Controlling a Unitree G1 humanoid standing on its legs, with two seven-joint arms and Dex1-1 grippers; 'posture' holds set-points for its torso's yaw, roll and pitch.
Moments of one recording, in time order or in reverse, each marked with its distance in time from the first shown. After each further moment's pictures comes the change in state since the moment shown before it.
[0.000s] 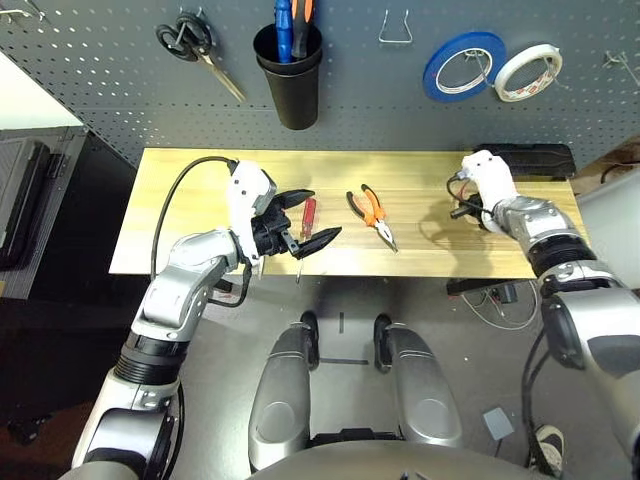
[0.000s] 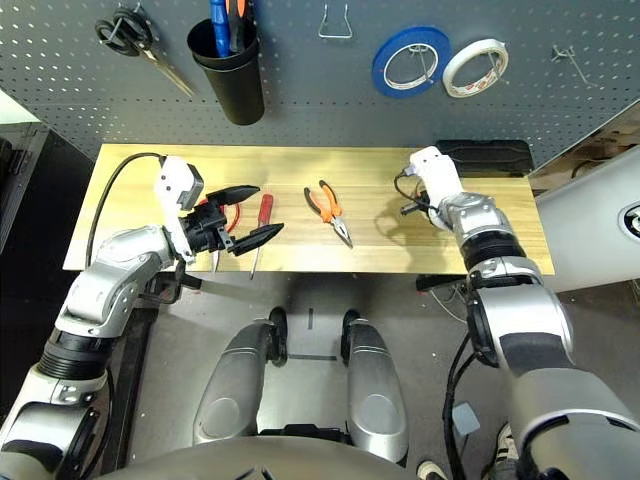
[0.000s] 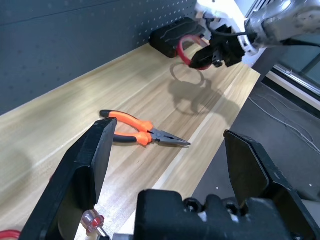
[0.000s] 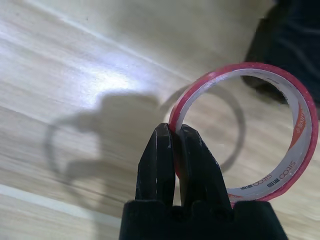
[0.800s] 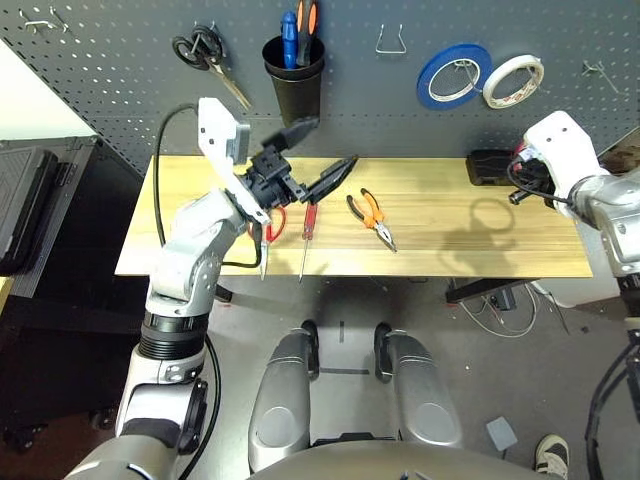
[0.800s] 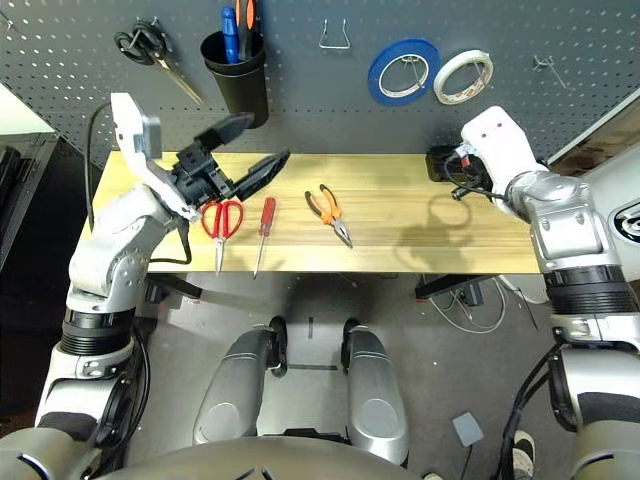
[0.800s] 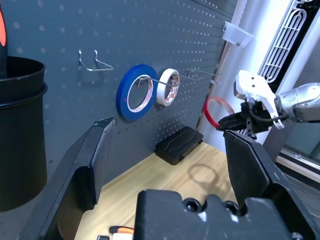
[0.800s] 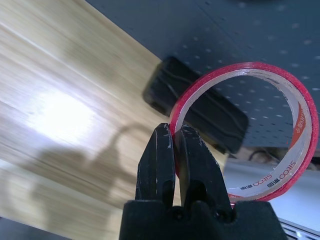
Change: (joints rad) left arm -0.140 -0.146 0.128 -0.122 -0.122 0.019 0.125; right arm 0.253 -0.301 -0.051 -0.649 0.043 0.126 0.101
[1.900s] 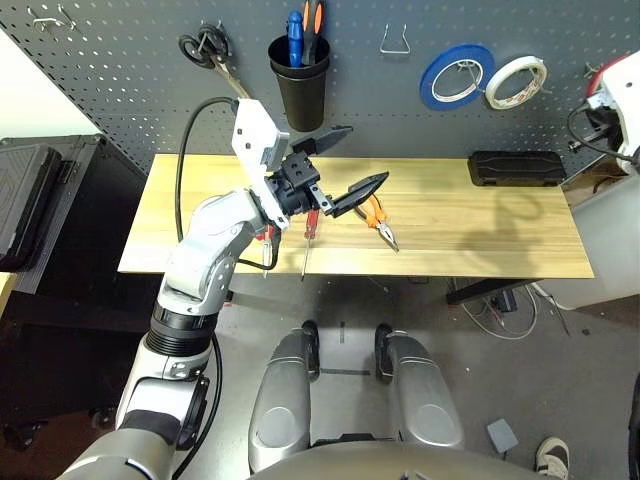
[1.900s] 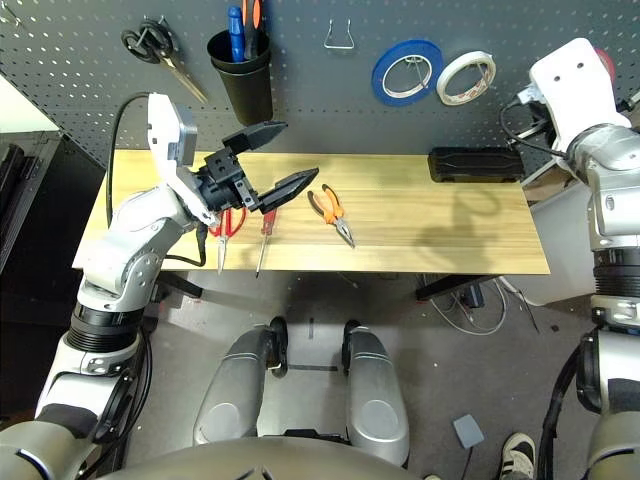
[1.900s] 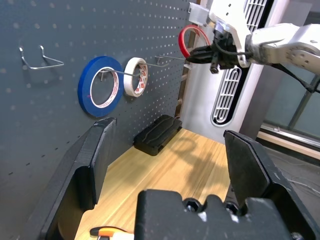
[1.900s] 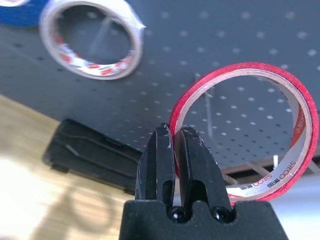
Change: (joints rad) left arm -0.024 0.011 -0.128 0.006 0.048 -0.044 -0.042; right arm -0.163 -0.066 -0.111 0.198 -0.008 -0.221 -0.168
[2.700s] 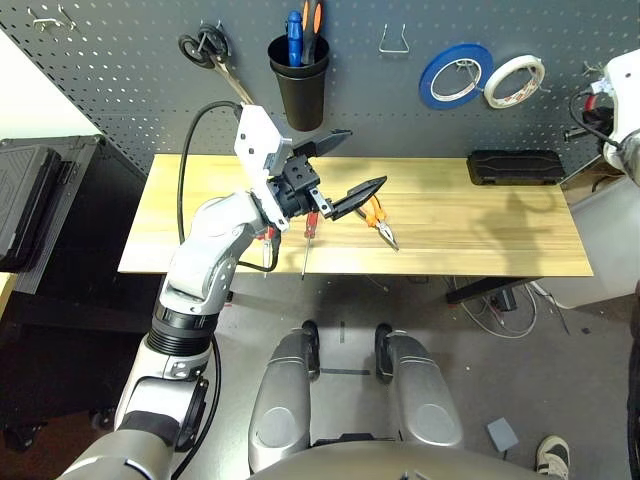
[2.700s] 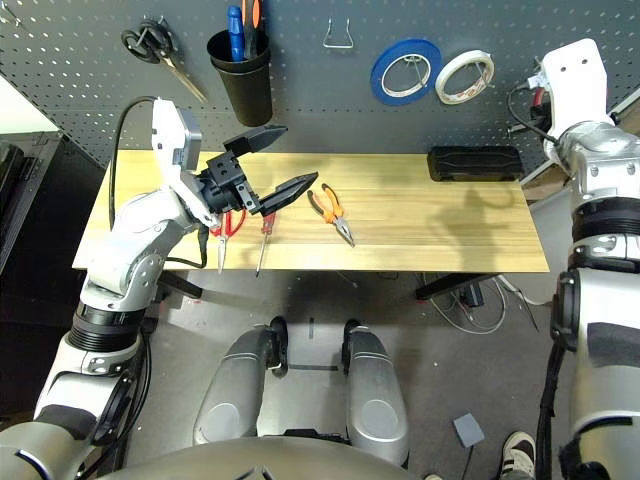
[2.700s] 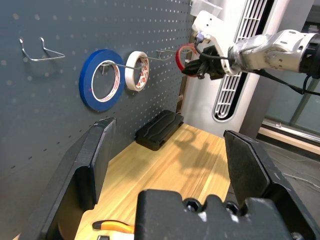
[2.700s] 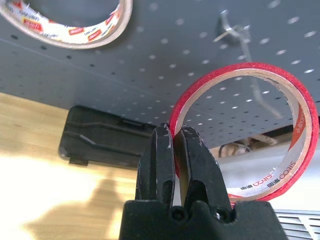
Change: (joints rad) left arm 0.006 0.007 0.000 0.024 0.012 -0.018 -0.008; right arm -0.307 0.100 0.044 0.656 -0.021 -0.187 -0.031
